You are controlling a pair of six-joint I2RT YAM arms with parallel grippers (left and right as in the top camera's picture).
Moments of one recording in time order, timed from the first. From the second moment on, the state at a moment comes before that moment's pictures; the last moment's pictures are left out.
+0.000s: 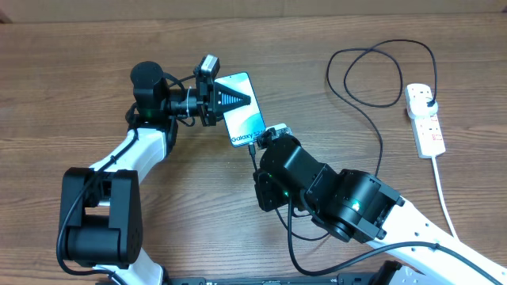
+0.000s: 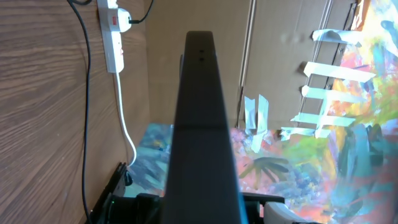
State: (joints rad) left arm -0.09 1.81 0.99 0.76 1.47 -1.54; right arm 0.95 1.28 1.29 -0.92 0.04 0.62
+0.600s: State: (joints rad) left arm -0.09 1.81 0.99 0.76 1.46 -1.54; right arm 0.96 1.31 1.29 -0.89 0.09 0.62
